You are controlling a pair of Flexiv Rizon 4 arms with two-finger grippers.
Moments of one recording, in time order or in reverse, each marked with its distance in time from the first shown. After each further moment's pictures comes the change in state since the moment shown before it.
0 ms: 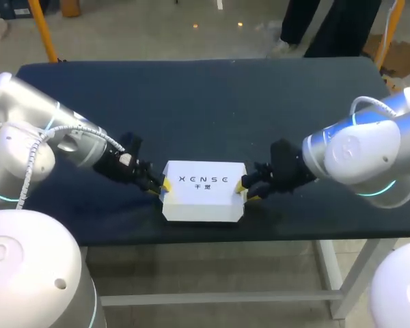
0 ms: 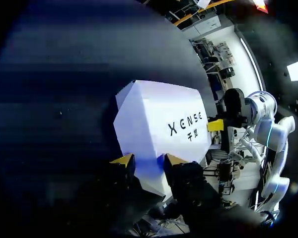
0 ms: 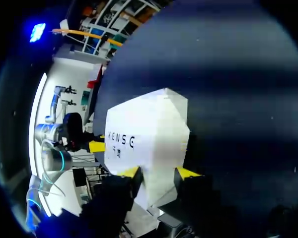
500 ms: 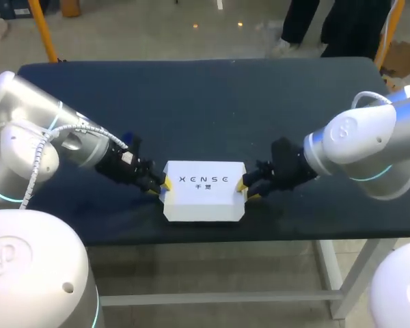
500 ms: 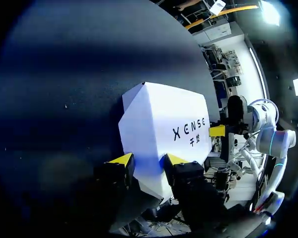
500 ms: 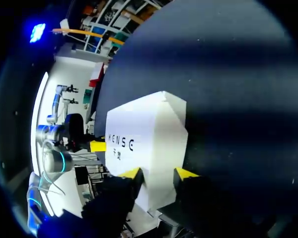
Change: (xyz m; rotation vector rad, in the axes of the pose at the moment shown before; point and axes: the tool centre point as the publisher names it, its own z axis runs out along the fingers) left arm 0.000 -0.001 0.001 0.019 -0.037 -0.095; right arm -0.003 0.007 0.001 0.018 0.021 0.003
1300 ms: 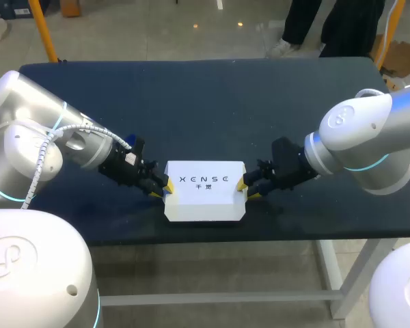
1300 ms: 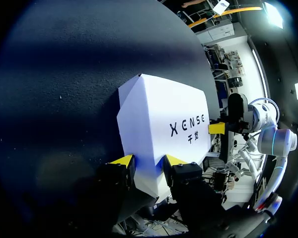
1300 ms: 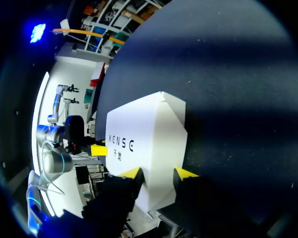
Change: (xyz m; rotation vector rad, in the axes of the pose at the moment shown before) left arm 0.006 0.005 0.004 -0.018 -0.008 -0.032; right arm -0.001 0.003 0.000 0.002 0.009 -0.003
